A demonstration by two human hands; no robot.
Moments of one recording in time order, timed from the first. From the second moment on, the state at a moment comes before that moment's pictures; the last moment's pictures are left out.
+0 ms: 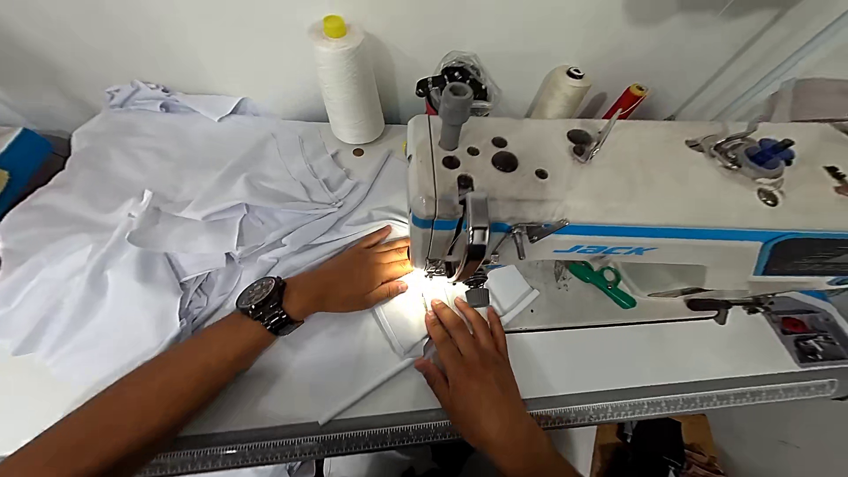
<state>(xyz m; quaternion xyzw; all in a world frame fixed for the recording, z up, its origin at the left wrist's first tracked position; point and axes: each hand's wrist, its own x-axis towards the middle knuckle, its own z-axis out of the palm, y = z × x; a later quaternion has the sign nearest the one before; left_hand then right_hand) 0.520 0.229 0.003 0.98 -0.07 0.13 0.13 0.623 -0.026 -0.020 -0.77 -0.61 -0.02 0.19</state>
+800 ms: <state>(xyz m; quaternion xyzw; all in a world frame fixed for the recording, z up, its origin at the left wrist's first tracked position) 0.540 0.241 0.037 0.98 -0.11 0.10 0.14 0.606 -0.017 -0.019 -0.81 -0.57 -0.06 0.16</state>
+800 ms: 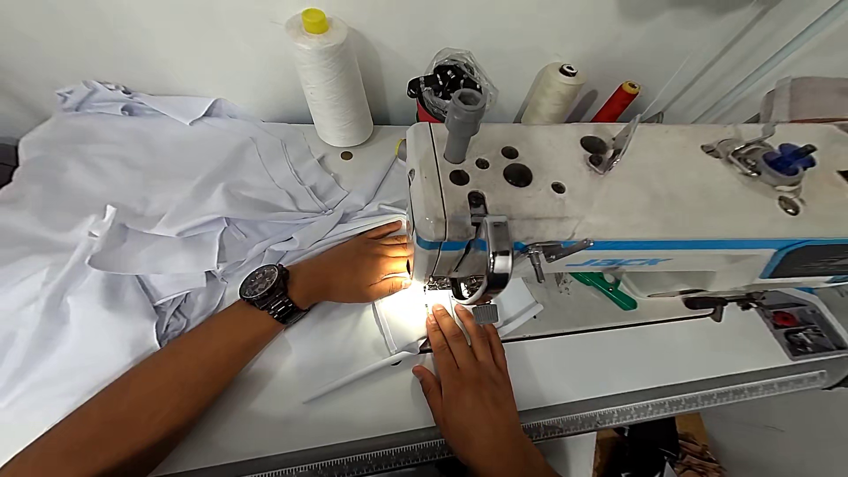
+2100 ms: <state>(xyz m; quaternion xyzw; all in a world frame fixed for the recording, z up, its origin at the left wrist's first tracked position) 0.474 0.254 0.001 0.96 -0.13 0.11 0.21 0.578 0.003 -0.006 -0.74 -0.61 0.01 0.27</state>
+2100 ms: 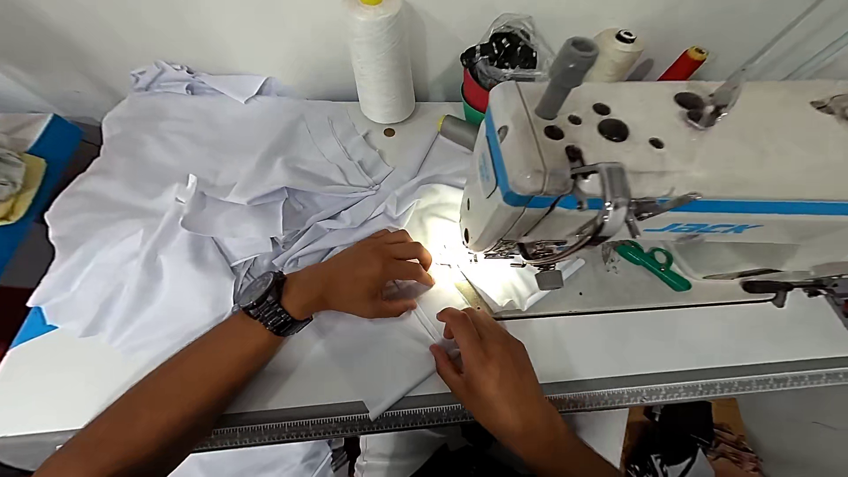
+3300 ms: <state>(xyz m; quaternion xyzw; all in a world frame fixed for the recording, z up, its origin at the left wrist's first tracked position) 0.493 0.223 0.000 0.97 0.06 0.15 0.18 0.592 0.013 -0.015 -0.80 -0.50 -0.04 0.32</state>
